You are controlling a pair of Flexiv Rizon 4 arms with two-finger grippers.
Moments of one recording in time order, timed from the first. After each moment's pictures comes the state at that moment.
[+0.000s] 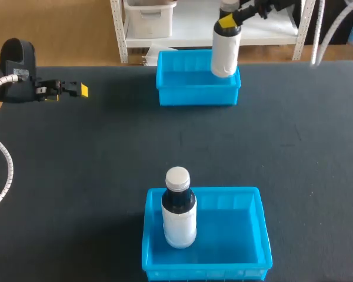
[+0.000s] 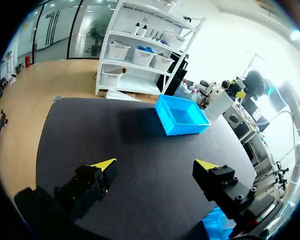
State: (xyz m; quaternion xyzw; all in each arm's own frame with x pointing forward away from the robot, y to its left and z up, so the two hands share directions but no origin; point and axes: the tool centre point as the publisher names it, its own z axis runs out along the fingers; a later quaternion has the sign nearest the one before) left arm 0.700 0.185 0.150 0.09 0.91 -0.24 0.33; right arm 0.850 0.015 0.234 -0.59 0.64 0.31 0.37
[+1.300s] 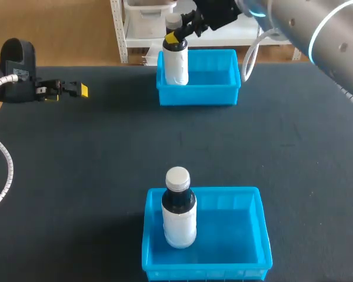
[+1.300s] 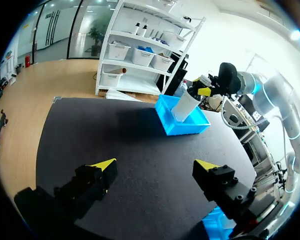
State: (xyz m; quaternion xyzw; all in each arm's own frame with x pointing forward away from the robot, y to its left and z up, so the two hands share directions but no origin) left arm 0.700 0.185 0.150 0.09 0.91 -0.24 0.33; right arm 0.904 0.130 0.161 -0.56 0.68 0.30 0.37
